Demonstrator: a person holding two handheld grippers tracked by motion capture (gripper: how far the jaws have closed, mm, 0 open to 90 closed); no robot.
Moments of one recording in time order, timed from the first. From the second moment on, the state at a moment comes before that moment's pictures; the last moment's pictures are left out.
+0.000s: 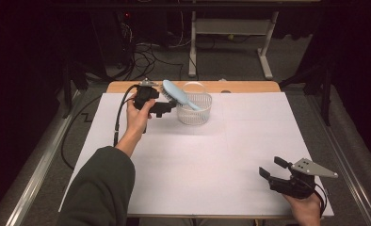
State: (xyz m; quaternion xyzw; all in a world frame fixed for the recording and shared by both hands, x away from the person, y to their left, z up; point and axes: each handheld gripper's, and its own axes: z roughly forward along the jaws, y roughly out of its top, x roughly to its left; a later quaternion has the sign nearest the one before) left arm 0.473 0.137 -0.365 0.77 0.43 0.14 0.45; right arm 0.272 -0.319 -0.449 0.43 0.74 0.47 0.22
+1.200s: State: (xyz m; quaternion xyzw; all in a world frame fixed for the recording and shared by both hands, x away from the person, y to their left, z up) left arm 0.446 0.168 -0.352 0.76 0.42 0.17 0.47; right arm 0.272 -0.319 -0.449 0.43 0.74 0.47 0.22
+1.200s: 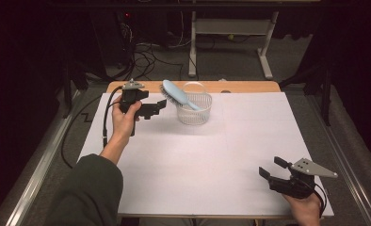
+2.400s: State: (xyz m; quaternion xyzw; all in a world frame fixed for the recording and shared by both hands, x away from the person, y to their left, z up) left arm 0.429 0.181 -0.349 0.77 0.40 0.18 0.47; right arm 0.272 -0.319 -0.449 0.43 0.74 0.47 0.22
